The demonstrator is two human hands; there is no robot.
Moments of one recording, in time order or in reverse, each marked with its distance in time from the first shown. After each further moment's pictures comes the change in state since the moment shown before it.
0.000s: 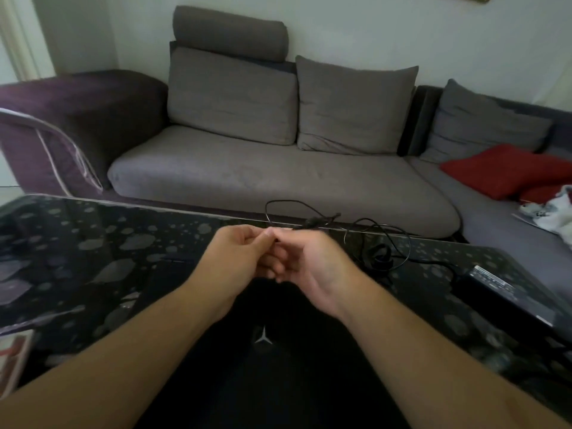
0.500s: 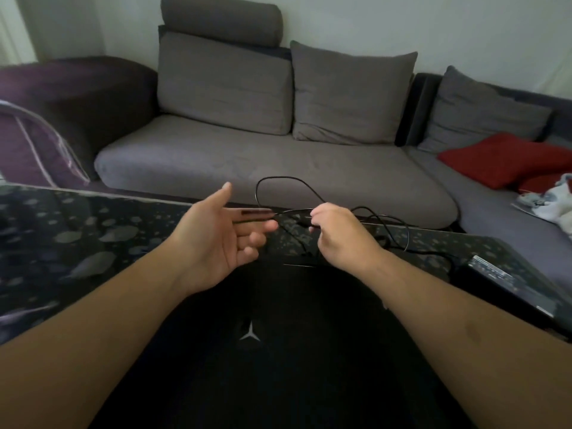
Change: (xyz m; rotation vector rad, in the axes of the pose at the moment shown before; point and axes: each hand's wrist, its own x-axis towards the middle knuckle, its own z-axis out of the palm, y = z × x) left_hand 0.021 0.015 -0.011 -0.395 -0.209 -0.361; right_hand 0.065 0.005 -0.099 -1.565 0.319 -0.435
